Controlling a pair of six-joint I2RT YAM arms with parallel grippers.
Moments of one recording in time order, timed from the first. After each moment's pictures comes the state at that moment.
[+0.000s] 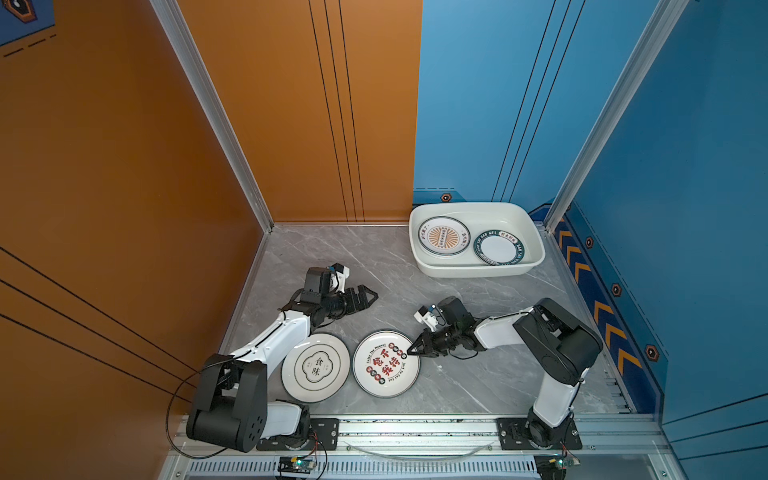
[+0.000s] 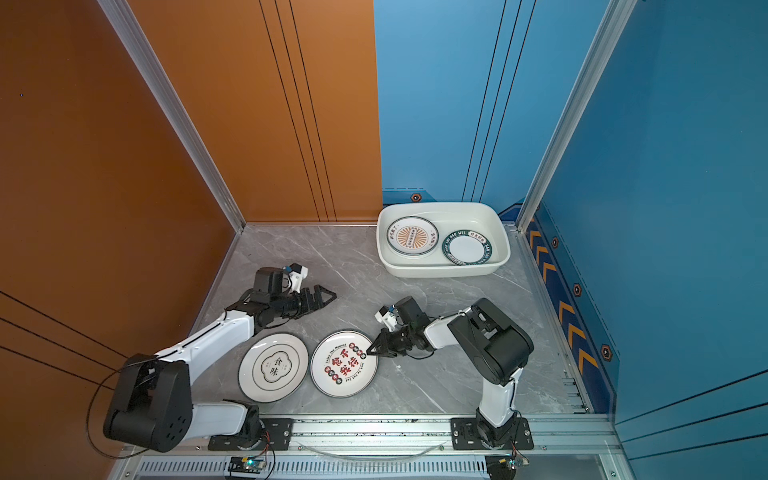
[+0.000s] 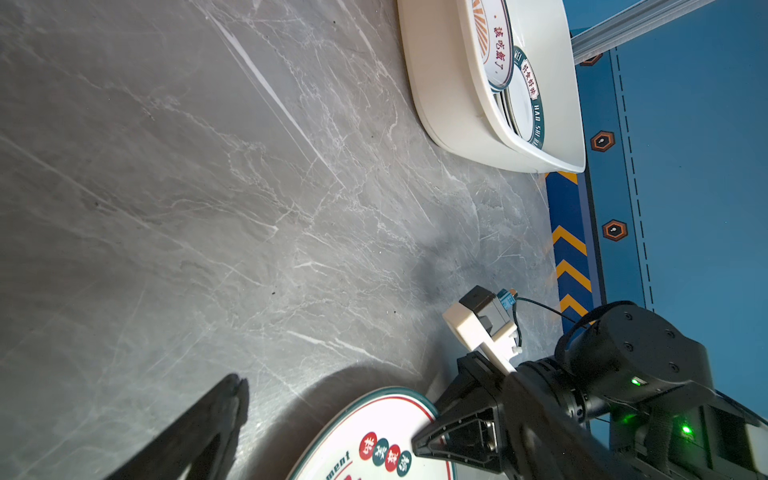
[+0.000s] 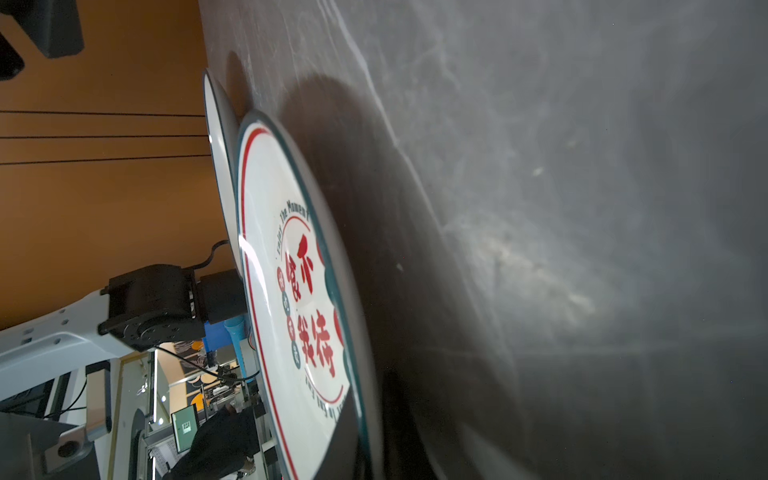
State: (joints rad) left arm -0.19 1.34 0.73 -0.16 0.55 -0.55; right arm 0.64 1.82 0.69 0.23 -0.82 0.72
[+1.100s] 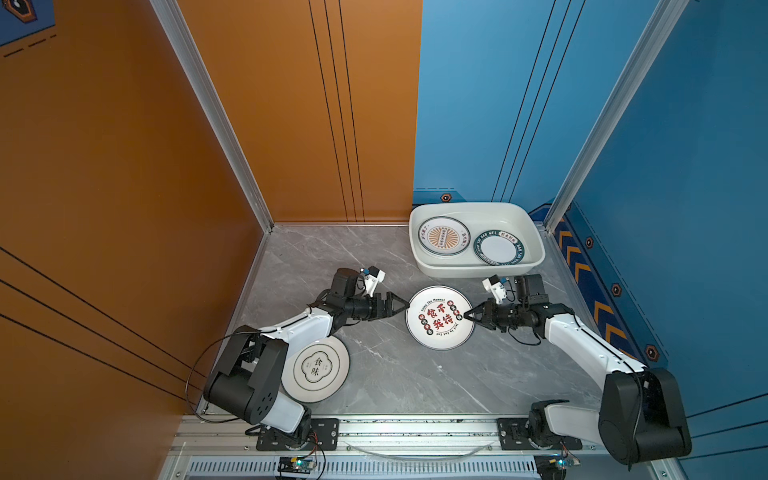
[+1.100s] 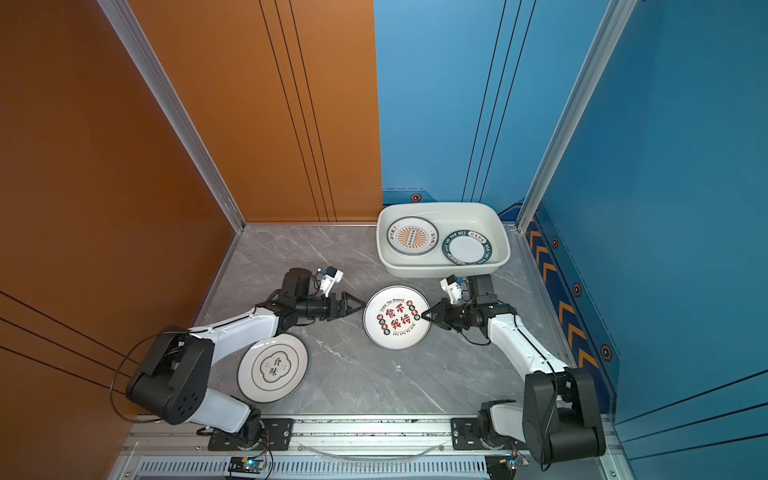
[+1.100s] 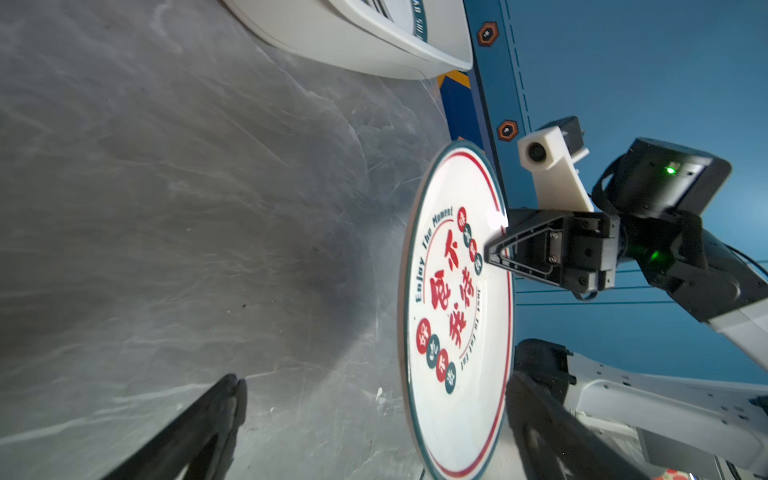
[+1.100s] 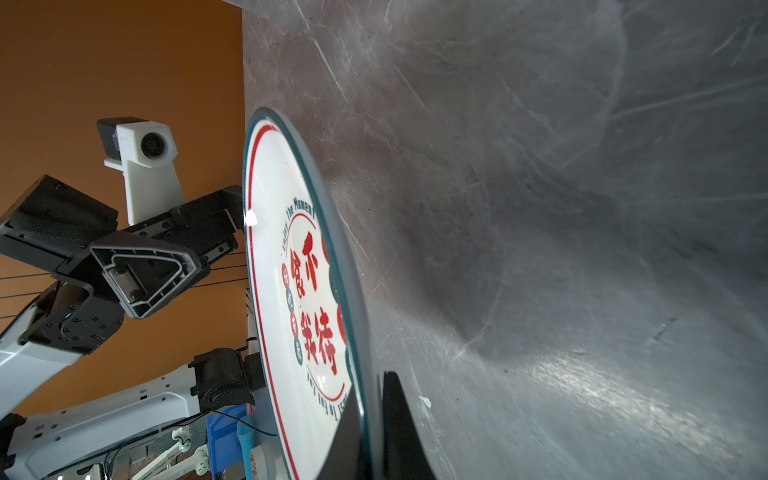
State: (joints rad) left arm -0.40 1.51 0.74 0.15 0.81 -0.63; right arm 0.10 1.28 0.72 -0.41 -0.83 0.47
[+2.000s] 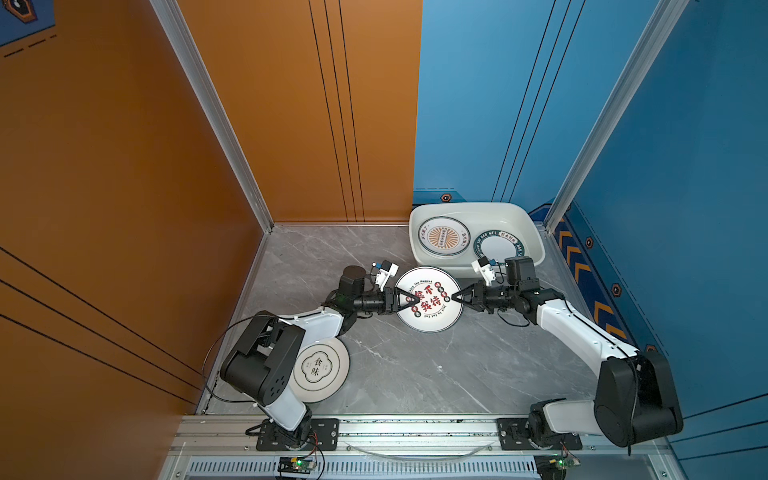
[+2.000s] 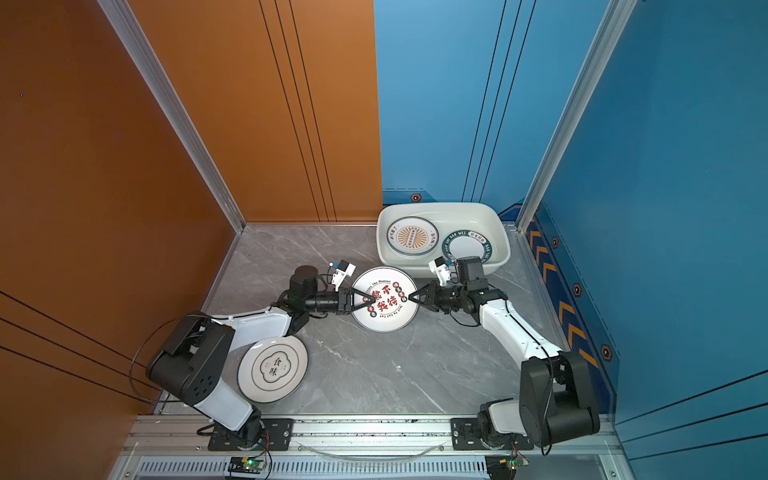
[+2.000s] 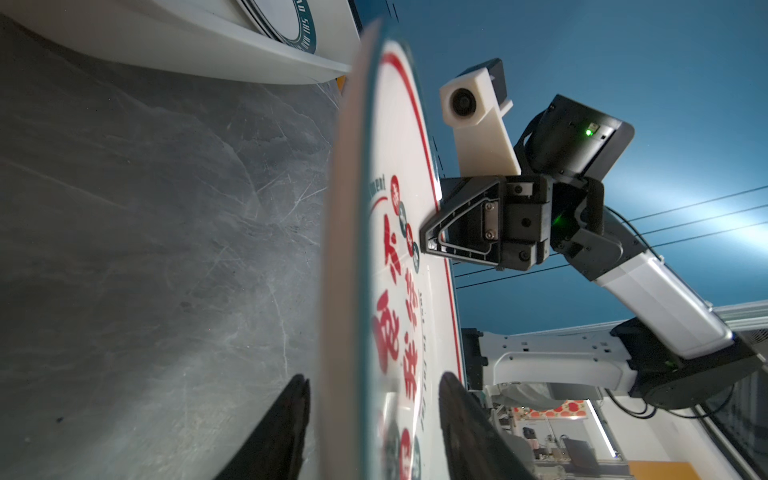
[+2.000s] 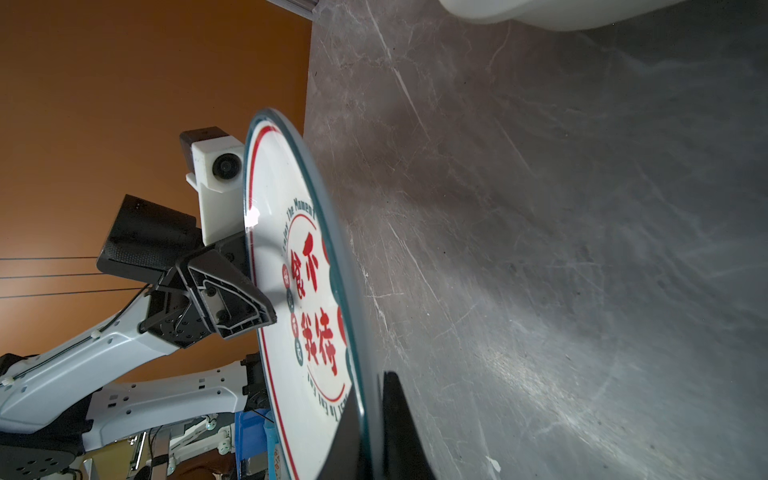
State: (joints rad) left arm -0.44 1.63 0.74 0.55 0.95 -0.88; right arm 0.20 1.38 0.86 -0.28 -0.88 0.58
